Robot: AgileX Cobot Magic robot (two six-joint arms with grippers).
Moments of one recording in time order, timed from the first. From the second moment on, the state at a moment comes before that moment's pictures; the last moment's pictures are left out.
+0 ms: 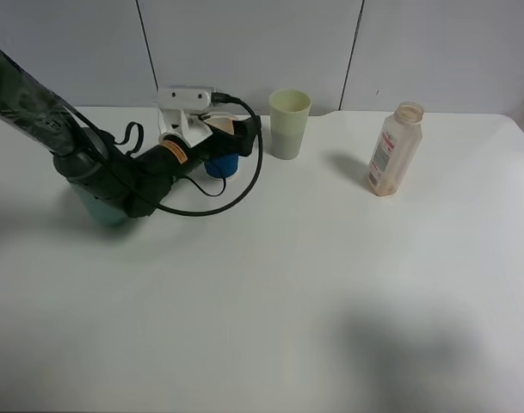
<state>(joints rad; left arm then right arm) -0.46 2.29 -1.00 0.06 -1.14 -0.27 -0.13 0.00 -0.49 -0.03 1.07 -0.01</state>
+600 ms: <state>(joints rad) -0.45 2.09 -0.96 0.10 -1.06 -0.24 -0.13 0.00 -0.49 -0.03 1.07 -0.01</state>
